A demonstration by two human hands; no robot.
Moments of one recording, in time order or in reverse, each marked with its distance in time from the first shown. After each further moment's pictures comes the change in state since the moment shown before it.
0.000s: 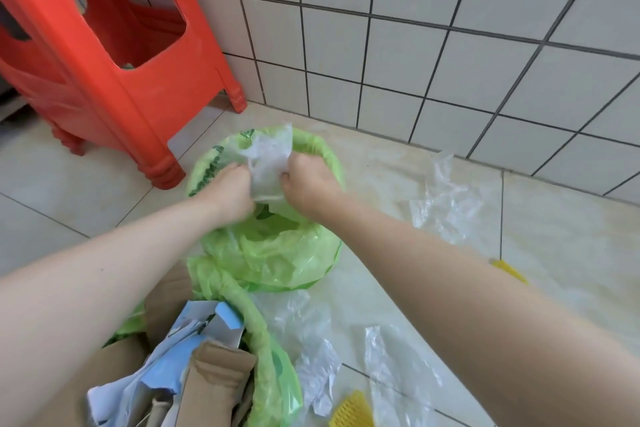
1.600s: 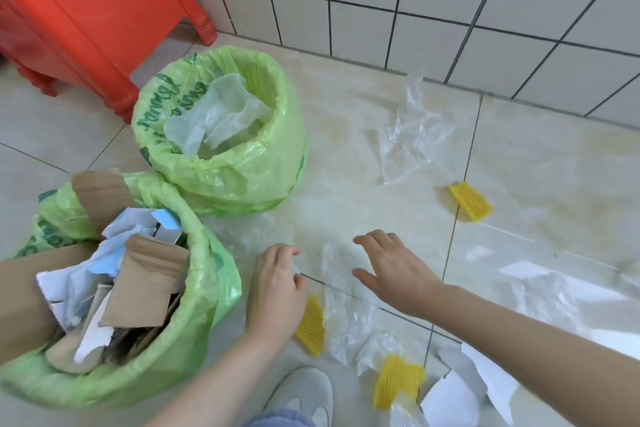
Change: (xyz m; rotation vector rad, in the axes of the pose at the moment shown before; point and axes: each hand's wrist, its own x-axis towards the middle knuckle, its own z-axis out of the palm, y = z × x) left_hand -0.184 0.103 0.206 -0.268 0.180 -0.087; right_hand -0.234 0.191 0.046 -0.198 -0.341 -0.033
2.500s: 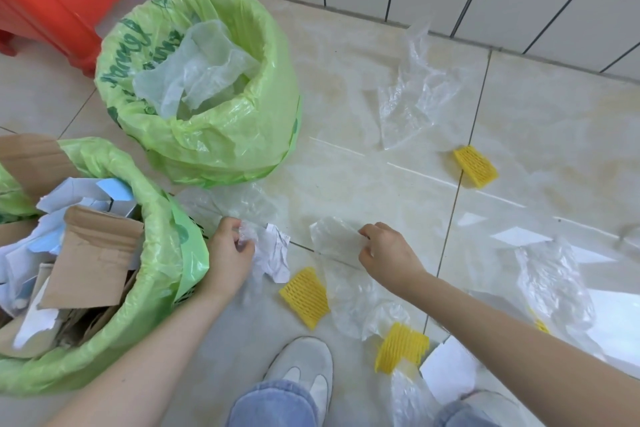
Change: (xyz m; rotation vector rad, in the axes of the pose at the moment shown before) left_hand 0.028 -0.068 -0.005 -0.166 -0.009 -0.285; right_hand 0.011 0.007 0.057 0.327 0.032 0.285
